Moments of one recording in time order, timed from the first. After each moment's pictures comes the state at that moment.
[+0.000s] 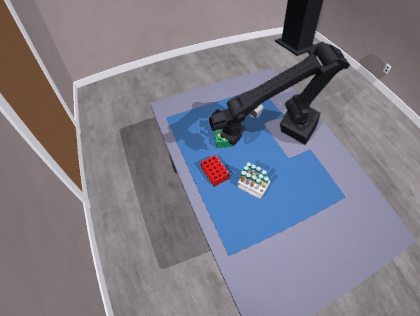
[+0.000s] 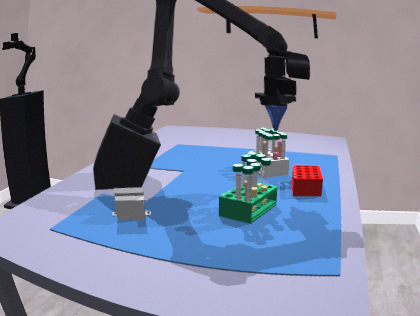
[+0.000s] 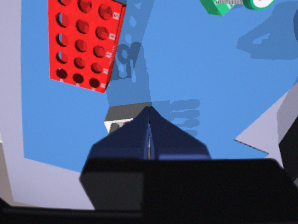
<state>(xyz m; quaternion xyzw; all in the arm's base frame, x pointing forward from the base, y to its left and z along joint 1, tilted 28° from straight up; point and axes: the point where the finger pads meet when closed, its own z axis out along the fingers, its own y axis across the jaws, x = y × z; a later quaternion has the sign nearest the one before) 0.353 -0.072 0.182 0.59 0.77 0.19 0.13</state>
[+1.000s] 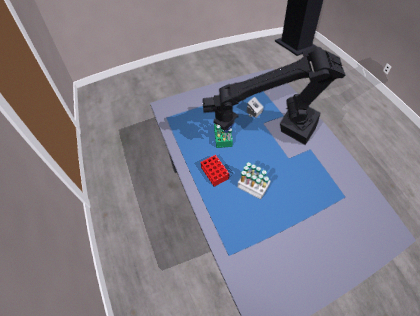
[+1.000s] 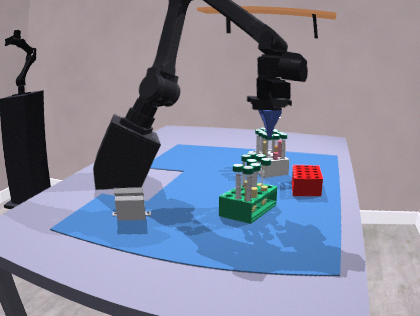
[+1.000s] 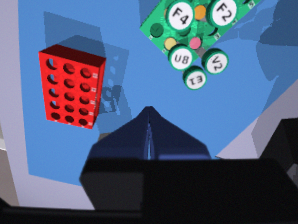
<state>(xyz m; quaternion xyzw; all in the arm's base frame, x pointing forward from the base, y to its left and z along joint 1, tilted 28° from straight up) 0.337 -0.154 0.160 0.61 0.76 0.20 0.13</state>
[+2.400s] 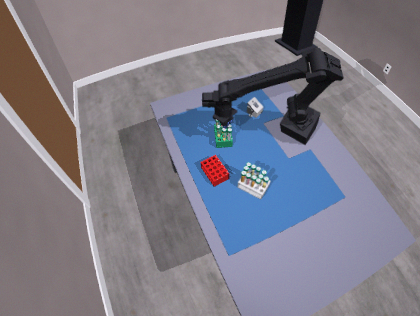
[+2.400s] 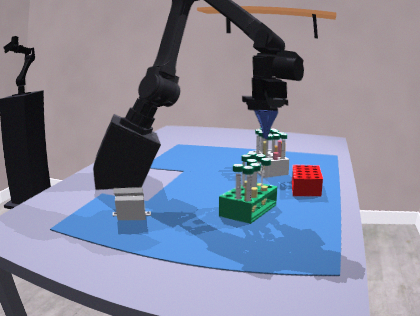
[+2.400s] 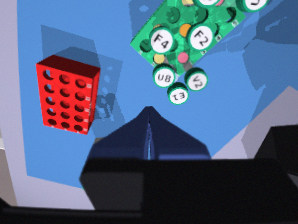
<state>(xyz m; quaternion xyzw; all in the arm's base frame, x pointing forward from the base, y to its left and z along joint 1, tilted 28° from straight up) 0.327 -0.176 0.154 0.60 0.76 0.20 0.13</state>
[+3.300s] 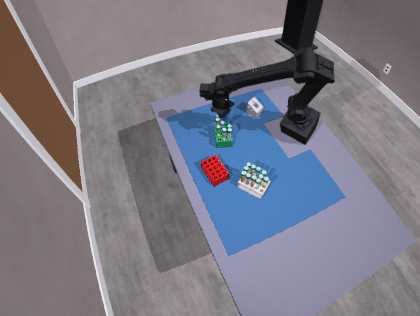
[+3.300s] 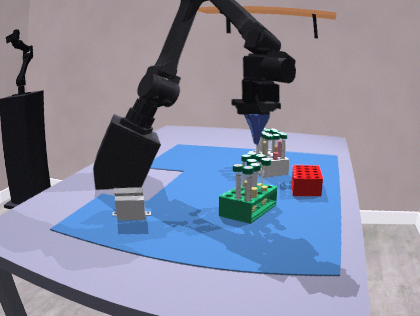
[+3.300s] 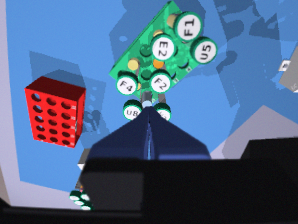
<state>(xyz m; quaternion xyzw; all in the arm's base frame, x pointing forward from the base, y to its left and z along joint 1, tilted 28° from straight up) 0.309 -0.224 0.135 0.59 0.77 0.20 0.13</state>
